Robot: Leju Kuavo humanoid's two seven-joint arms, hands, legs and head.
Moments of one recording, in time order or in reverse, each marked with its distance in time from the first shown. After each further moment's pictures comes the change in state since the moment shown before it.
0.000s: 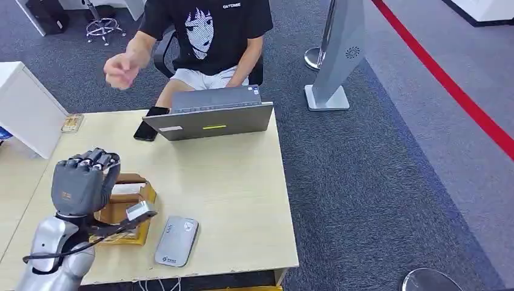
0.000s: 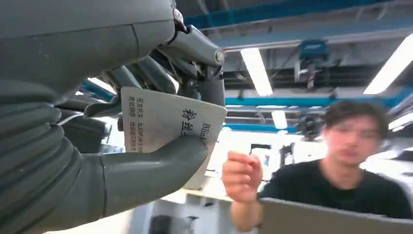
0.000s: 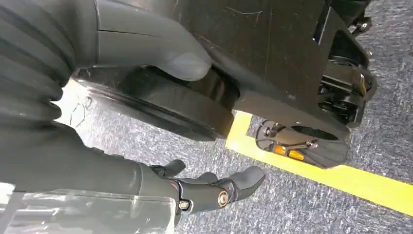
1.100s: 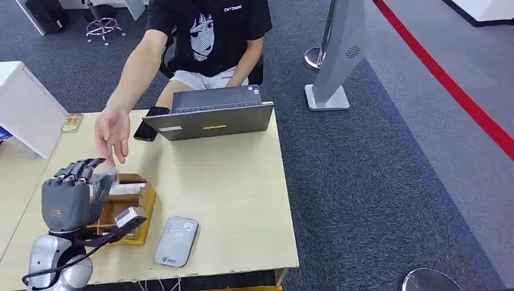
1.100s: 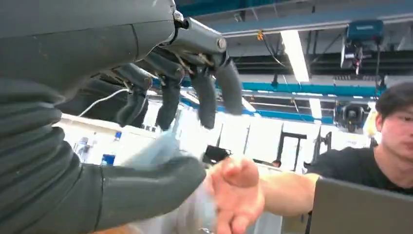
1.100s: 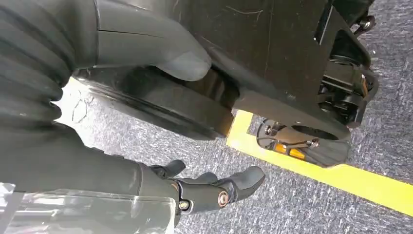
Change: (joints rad) left arm 0.126 -0.051 0.104 -0.005 0.076 0.082 -0.068; right arm -0.002 0.000 0.000 0.000 0.008 -0.009 0.004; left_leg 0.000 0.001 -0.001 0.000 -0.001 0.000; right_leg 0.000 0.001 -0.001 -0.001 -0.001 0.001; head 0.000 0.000
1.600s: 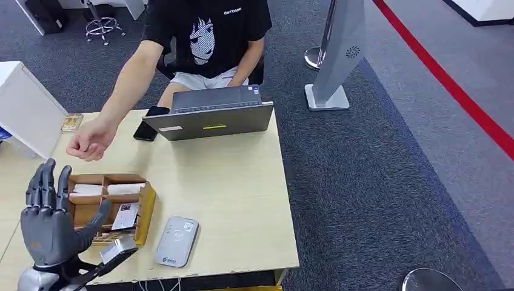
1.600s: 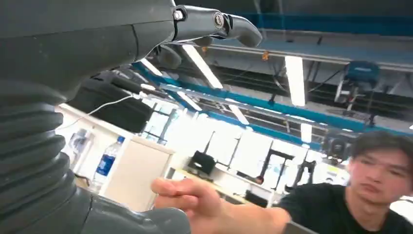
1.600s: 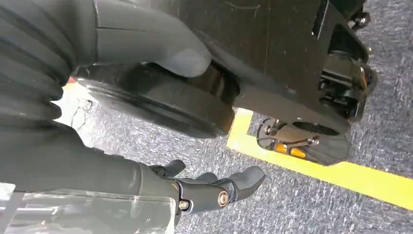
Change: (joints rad) left arm 0.221 -0.060 0.052 -0.268 0.089 0.023 -0.123; right arm 0.003 0.000 -0.013 0.003 -0.026 -0.022 0.000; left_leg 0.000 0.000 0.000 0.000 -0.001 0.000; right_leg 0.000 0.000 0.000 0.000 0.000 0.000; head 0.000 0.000
